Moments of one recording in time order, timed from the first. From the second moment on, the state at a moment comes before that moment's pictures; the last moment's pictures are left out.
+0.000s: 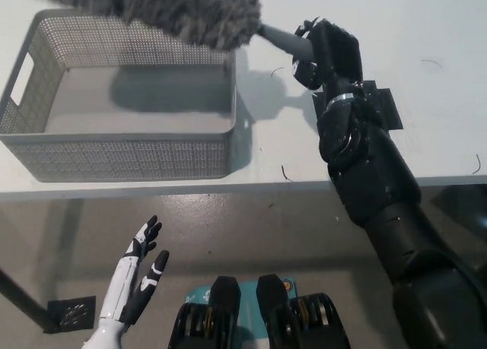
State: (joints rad) left_arm -0.03 0.09 -0.02 0.20 0.23 -0.34 0.04; right_arm -1.02 0.04 -0.01 0.90 -0.74 0.05 -0.29
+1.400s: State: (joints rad) left_arm -0.01 0.10 -0.01 0.18 0.22 -0.34 0.03; right_arm -0.82 -0.41 0.08 0.81 -0.54 -0.04 -0.28
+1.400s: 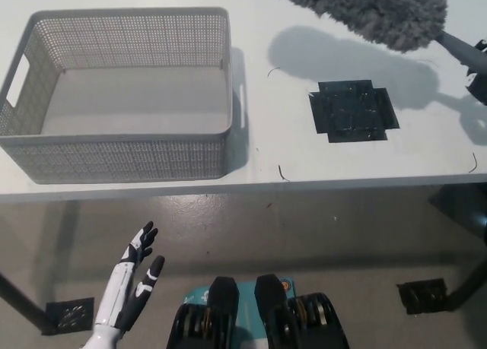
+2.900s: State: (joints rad) left_arm -0.01 0.10 0.00 0.19 0.22 -0.34 0.03; right_arm -0.93 -0.56 0.46 0.75 -0.75 0.17 0.15
